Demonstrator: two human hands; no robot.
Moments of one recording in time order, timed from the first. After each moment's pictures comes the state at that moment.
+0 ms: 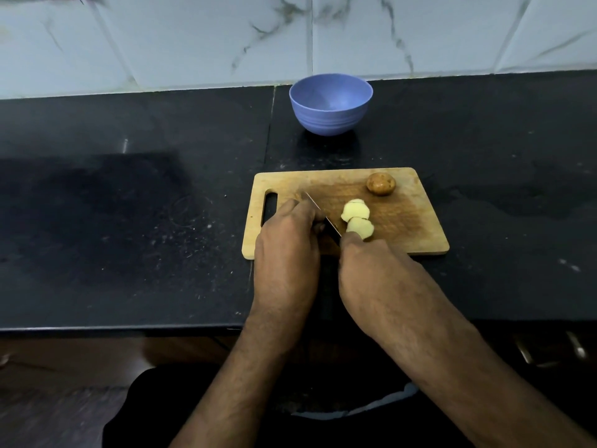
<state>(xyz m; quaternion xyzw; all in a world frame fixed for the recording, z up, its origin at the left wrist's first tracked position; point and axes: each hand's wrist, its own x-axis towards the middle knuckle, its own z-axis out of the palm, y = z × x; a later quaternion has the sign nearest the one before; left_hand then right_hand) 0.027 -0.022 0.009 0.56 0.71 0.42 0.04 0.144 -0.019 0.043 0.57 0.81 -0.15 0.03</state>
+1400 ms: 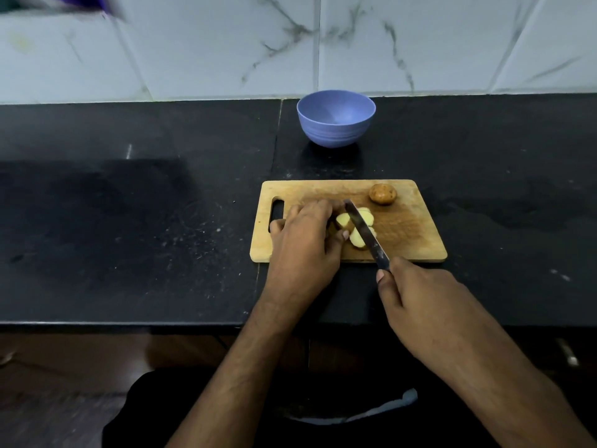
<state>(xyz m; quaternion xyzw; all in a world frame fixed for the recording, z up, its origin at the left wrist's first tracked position) 0.022 -0.009 0.006 0.62 0.70 0.35 0.10 0.188 -0.031 0.043 0.56 0.81 -0.15 -0.08</state>
